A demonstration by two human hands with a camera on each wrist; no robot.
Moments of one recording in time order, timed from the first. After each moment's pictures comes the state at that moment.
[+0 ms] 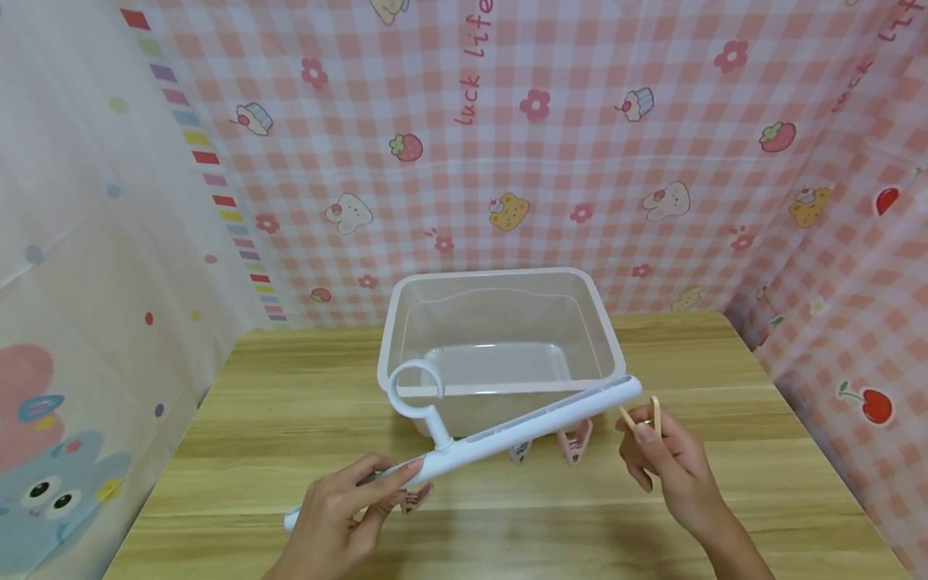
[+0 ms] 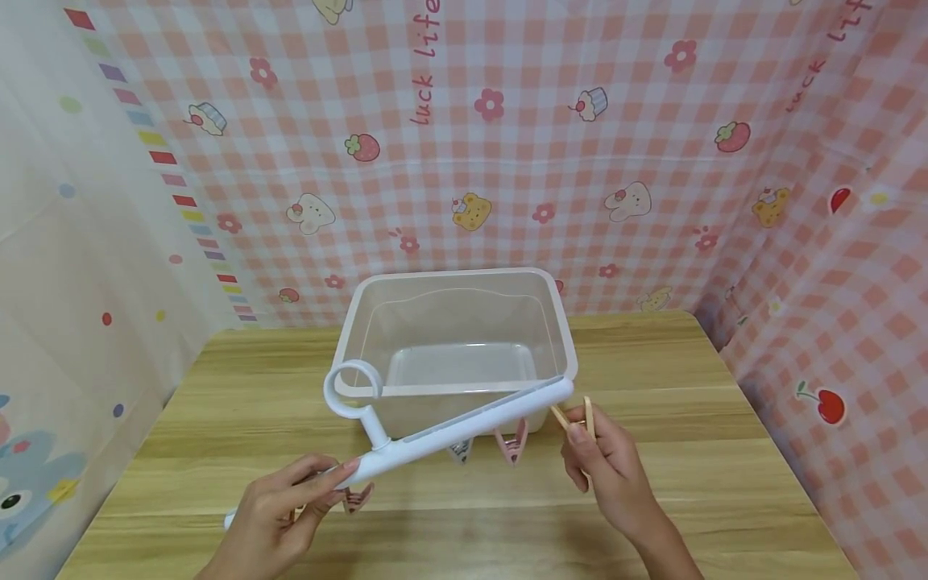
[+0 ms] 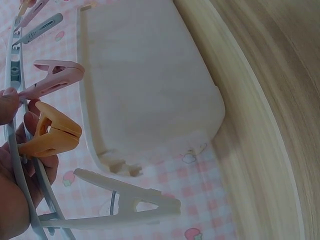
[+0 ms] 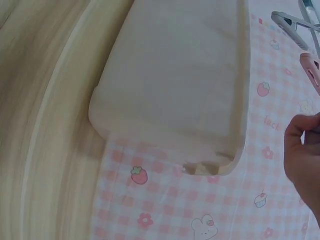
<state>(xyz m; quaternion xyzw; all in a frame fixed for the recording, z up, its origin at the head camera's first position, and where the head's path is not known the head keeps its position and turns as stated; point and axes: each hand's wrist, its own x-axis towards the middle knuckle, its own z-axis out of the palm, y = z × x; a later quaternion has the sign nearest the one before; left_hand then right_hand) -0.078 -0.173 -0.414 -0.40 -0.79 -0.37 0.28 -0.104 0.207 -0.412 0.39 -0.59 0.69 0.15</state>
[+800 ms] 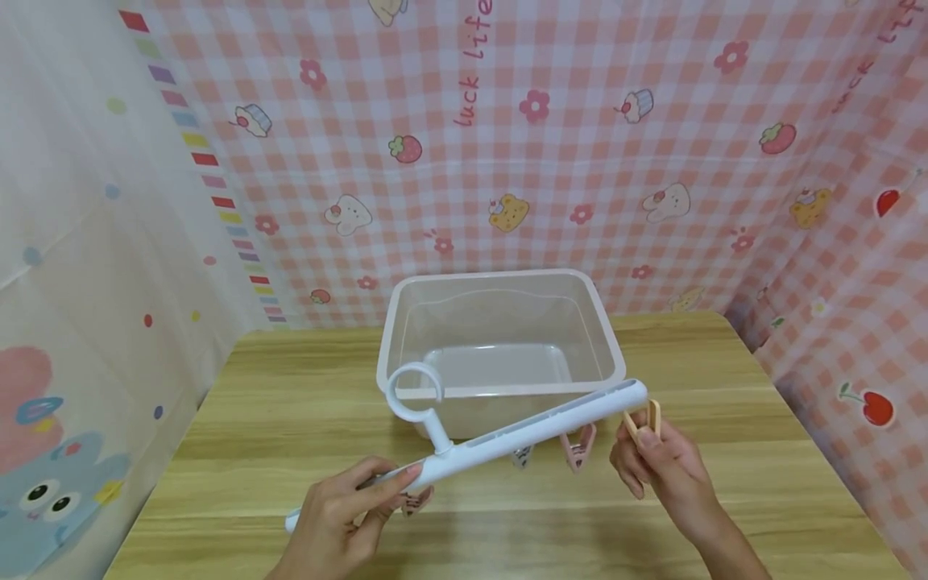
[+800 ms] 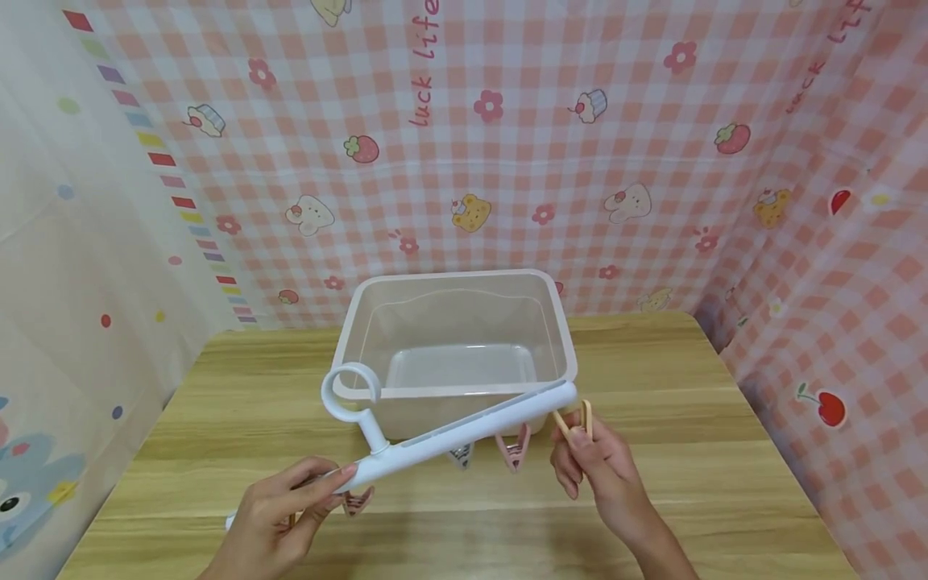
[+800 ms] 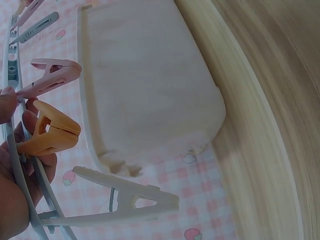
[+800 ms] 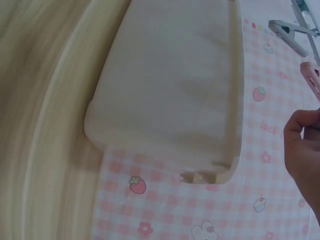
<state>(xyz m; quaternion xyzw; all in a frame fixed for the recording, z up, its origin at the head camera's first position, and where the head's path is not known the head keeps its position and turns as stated) -0.082 -0.173 -0.417 -0.43 -0.76 -0.38 0.30 -0.105 0.204 -0.412 0.43 -0.52 0.73 0.08</state>
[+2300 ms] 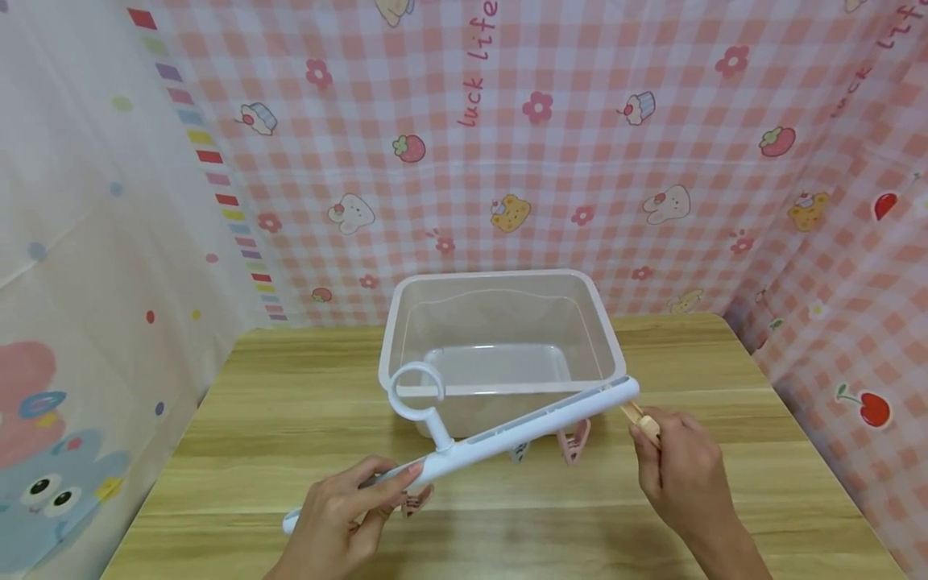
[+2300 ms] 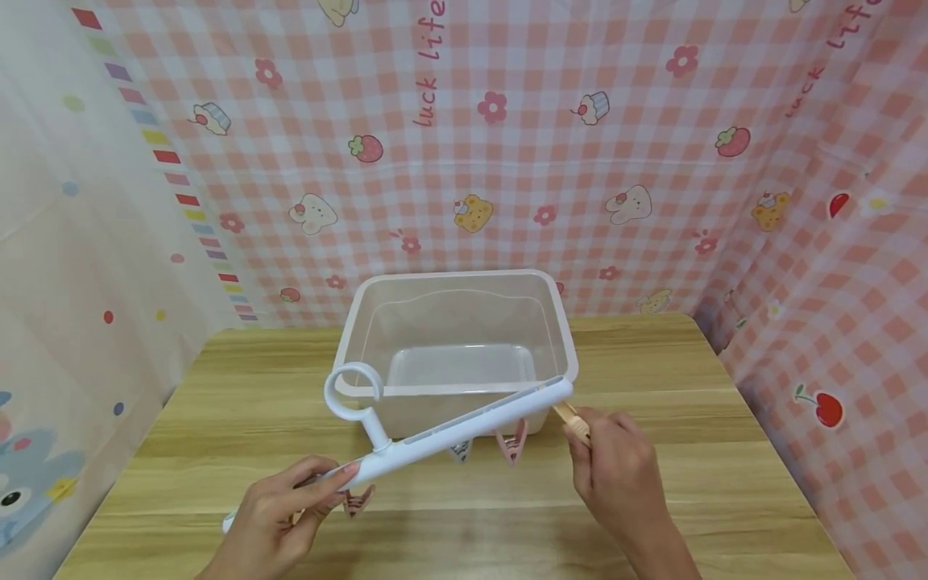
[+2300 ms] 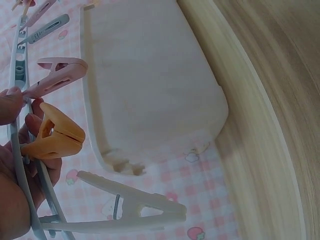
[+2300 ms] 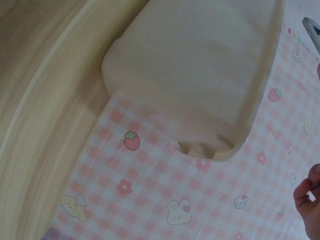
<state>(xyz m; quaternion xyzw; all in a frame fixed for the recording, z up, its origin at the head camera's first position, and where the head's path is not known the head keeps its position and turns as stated) -0.077 -0.174 -0.414 -0.41 -0.79 -0.36 0.30 -0.105 0.202 -0.399 0.27 -0.77 0.19 0.55</state>
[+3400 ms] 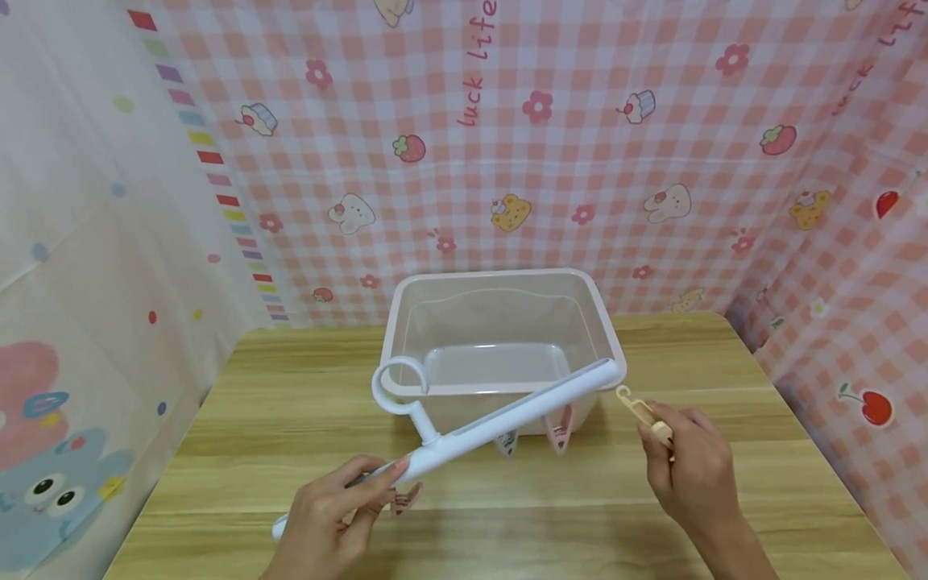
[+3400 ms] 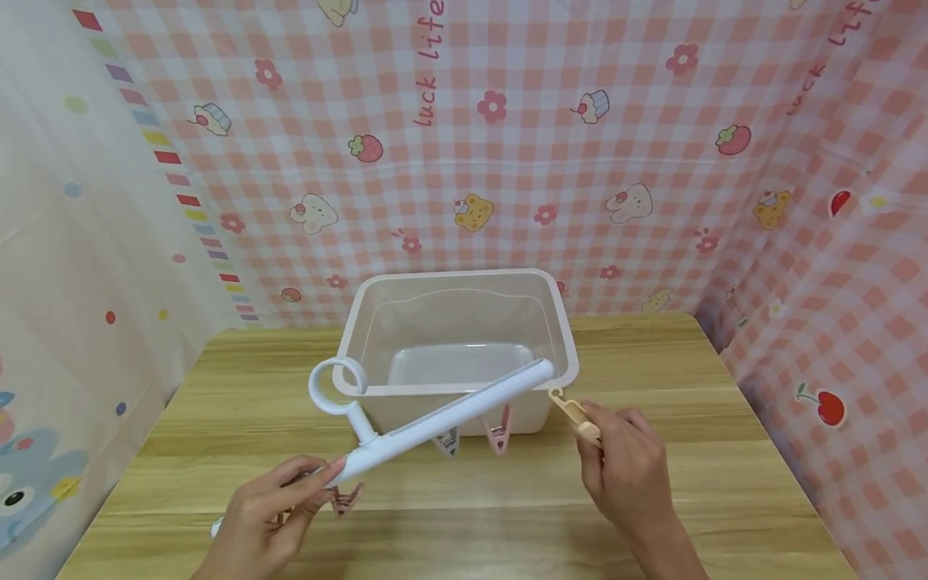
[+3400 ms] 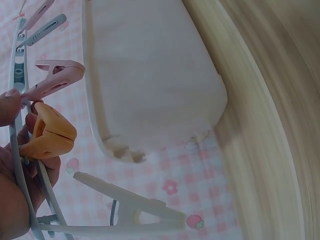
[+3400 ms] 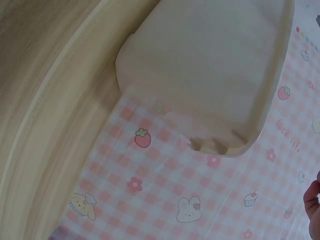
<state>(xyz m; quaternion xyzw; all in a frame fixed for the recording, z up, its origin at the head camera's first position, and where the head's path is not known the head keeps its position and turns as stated) -0.072 -0.181 -0.410 -0.37 -0.80 -0.36 0.31 -0.112 0.205 -0.401 0.27 -0.73 0.25 0.58</state>
